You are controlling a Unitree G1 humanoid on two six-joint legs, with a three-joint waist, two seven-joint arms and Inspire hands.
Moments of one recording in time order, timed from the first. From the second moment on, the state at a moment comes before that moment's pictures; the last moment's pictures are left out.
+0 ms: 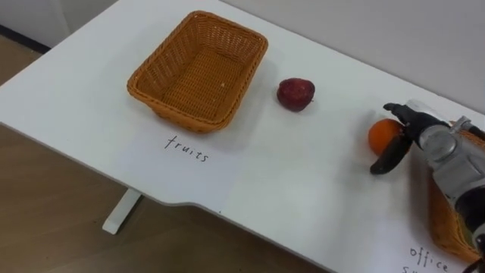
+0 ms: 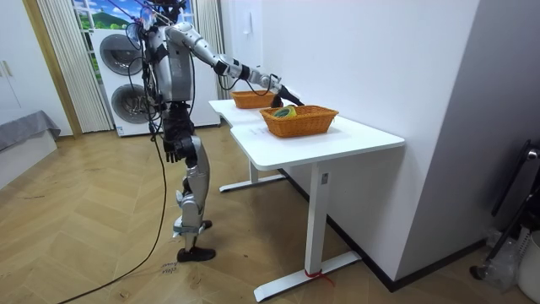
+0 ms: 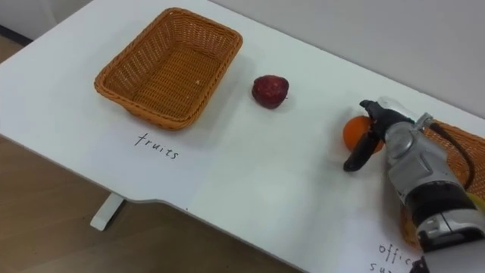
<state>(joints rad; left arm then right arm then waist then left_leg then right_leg) 0.17 0.31 0.07 1.02 0.16 0.20 0.08 -0.60 -0.57 0.29 0.87 -0.43 0.25 0.15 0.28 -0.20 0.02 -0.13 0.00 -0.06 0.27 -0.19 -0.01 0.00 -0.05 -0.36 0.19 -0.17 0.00</state>
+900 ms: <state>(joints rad) 0.17 0.32 0.05 1.06 0.15 0.20 0.07 -0.60 -0.57 0.29 0.90 -0.37 0.22 0.13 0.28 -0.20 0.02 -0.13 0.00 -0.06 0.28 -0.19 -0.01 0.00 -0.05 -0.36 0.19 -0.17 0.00</state>
